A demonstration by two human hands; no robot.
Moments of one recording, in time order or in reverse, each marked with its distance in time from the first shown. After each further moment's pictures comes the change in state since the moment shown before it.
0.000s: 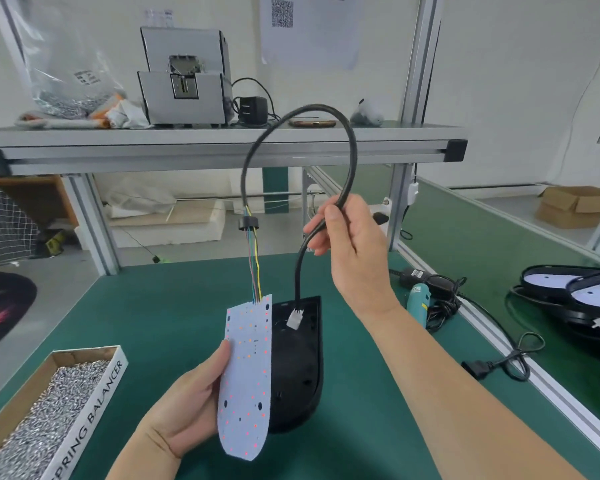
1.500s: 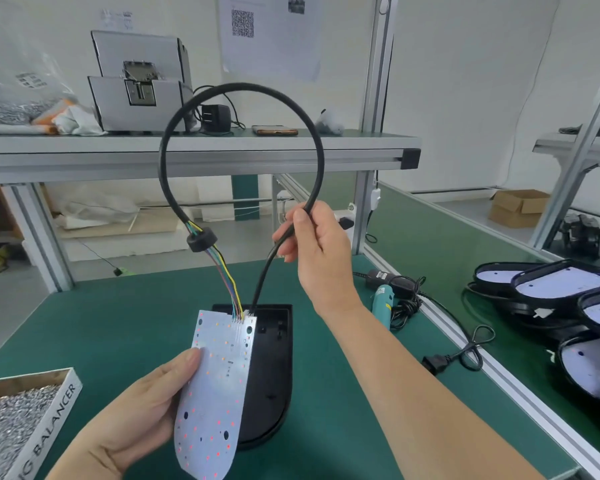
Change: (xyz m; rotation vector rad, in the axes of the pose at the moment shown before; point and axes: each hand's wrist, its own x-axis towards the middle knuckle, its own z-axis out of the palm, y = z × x) left_hand -0.015 0.025 0.021 0.290 -0.124 0.033; right_hand 0.004 -0.003 -0.004 0.044 0.058 0.138
